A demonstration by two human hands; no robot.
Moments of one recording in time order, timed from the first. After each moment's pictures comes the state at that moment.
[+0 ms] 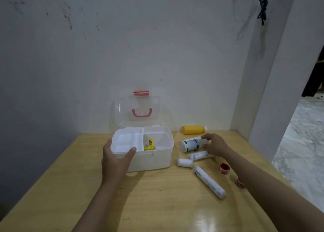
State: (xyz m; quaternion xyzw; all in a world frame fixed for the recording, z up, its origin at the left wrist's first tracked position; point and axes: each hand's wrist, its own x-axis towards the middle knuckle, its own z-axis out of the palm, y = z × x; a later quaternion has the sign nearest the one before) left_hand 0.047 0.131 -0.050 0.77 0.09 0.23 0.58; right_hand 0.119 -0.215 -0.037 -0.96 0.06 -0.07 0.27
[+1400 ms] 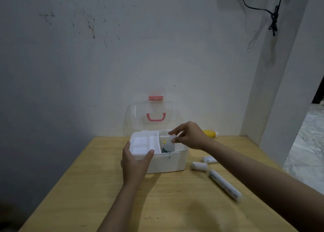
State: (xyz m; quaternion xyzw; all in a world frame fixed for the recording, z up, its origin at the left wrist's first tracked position) left_hand 0.050 0.135 -0.055 0.77 0.10 0.22 0.60; right_hand 0.071 -0.064 0.057 -0.92 -0.17 -0.09 0.34
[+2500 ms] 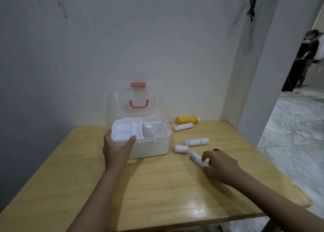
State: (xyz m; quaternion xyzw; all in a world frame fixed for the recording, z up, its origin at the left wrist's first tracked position) left_hand 0.054 0.135 -0.060 0.77 0.10 0.22 0.60; right_hand -0.046 -0.162 -0.016 -1.00 0.03 -0.02 0.09
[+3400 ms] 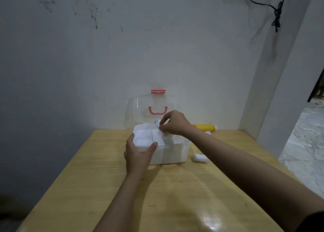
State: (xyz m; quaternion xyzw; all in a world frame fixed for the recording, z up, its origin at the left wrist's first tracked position) left_hand 0.046 0.136 -0.054 0.77 0.08 0.21 0.59; right_hand 0.077 -0.001 0.070 -0.94 -0.09 -0.09 0.32
